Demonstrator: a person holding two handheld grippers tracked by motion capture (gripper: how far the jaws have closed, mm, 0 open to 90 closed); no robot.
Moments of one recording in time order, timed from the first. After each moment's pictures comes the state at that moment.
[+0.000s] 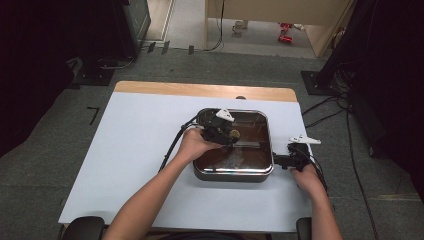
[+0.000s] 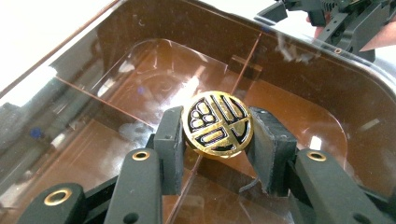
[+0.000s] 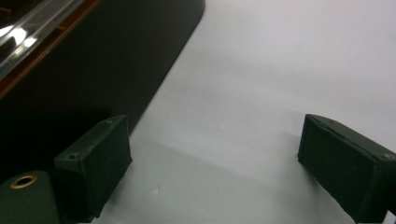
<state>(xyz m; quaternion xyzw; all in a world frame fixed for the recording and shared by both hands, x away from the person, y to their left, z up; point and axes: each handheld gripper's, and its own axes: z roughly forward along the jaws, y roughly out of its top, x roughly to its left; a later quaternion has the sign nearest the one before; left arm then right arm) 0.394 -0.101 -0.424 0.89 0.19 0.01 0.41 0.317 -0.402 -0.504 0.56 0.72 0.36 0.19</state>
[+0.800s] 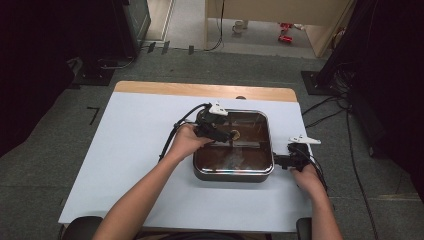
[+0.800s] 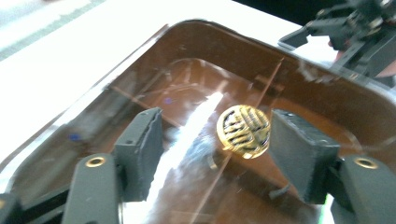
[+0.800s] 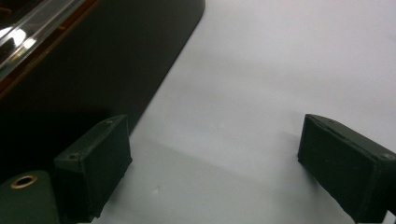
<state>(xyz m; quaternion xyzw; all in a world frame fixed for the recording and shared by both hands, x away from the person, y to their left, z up) 0.391 -0.079 -0.399 0.88 0.21 0.08 0.42 0.317 -0.402 -0.504 0.56 0.72 0.36 0.19</state>
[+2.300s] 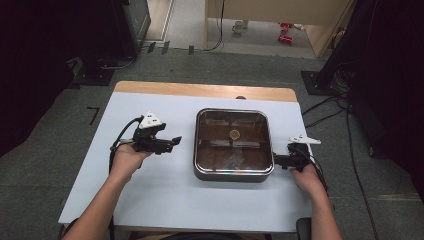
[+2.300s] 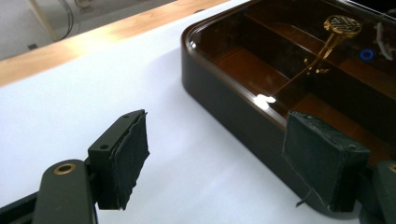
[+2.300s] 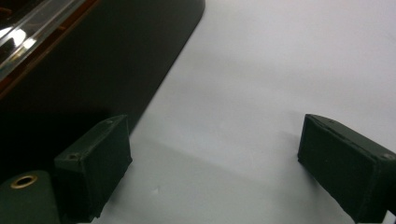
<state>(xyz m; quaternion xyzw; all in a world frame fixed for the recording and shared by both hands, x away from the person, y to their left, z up) 0.348 0.082 -0.414 0.81 0.35 0.15 0.44 0.317 -0.402 -0.504 0.56 0.72 0.36 0.19</state>
